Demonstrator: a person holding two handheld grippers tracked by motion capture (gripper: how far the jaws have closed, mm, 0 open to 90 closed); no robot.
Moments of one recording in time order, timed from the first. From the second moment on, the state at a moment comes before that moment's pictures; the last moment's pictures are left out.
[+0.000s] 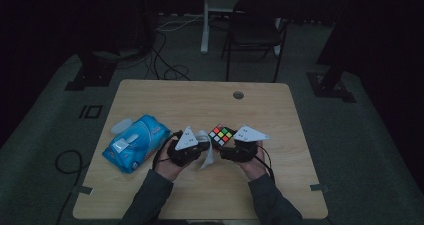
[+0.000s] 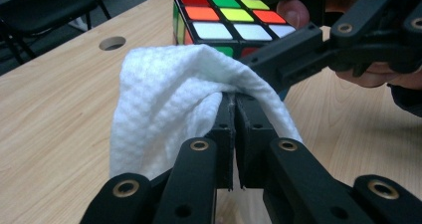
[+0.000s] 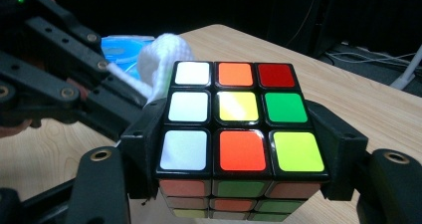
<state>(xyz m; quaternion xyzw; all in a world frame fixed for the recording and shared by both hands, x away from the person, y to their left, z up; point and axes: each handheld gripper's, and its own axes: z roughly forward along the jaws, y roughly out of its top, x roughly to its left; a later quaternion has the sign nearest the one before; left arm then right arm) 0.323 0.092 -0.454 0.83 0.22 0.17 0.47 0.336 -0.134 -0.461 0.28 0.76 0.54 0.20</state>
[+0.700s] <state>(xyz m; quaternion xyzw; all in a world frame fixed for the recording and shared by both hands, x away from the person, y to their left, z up) 0.315 0.069 -0.456 0.85 0.19 0.15 0.47 0.340 -0.134 -0.462 0.31 0.75 0.55 0.20</state>
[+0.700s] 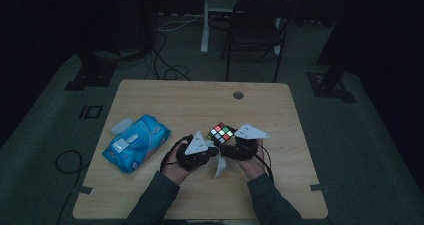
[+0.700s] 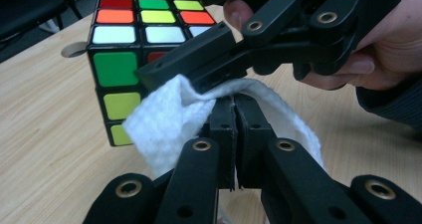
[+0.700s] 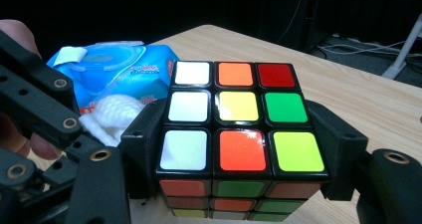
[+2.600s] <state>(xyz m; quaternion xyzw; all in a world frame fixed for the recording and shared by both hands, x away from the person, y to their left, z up) 0.338 0.076 -0.474 0.80 0.29 0.20 0.49 0.368 -0.116 -0.461 0.43 0.73 0.50 0.18</state>
